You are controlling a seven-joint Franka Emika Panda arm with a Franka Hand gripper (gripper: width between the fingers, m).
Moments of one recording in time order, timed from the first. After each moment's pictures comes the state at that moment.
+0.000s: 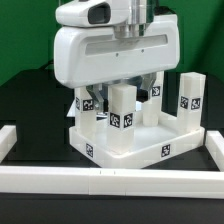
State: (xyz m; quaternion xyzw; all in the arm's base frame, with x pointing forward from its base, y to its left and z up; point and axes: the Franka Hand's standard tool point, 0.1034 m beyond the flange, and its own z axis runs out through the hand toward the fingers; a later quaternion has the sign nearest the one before) arm 0.588 -0.024 0.099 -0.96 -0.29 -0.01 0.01
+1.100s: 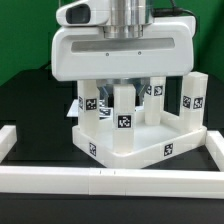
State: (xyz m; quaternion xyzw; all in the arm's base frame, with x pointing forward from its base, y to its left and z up) arm 0.585 -0.023 0.098 -1.00 -0.01 -0.01 0.02
